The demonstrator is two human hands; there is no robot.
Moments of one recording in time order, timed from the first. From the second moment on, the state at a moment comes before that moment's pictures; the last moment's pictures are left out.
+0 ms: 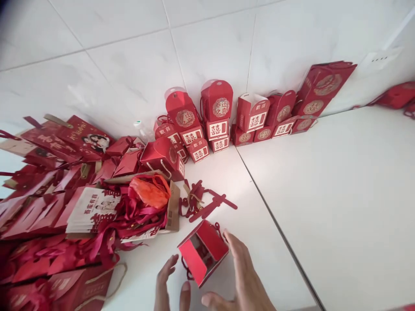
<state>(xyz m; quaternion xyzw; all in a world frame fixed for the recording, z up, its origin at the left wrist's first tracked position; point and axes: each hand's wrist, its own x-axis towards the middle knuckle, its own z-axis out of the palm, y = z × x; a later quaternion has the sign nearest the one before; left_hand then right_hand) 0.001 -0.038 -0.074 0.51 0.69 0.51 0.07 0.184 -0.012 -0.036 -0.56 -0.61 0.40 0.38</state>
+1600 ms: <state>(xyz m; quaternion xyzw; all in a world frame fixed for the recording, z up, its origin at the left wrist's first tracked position) -0.143 0.137 0.067 0.49 0.76 0.42 -0.01 0.226 0.057 -0.015 -0.63 -0.62 0.38 0.25</state>
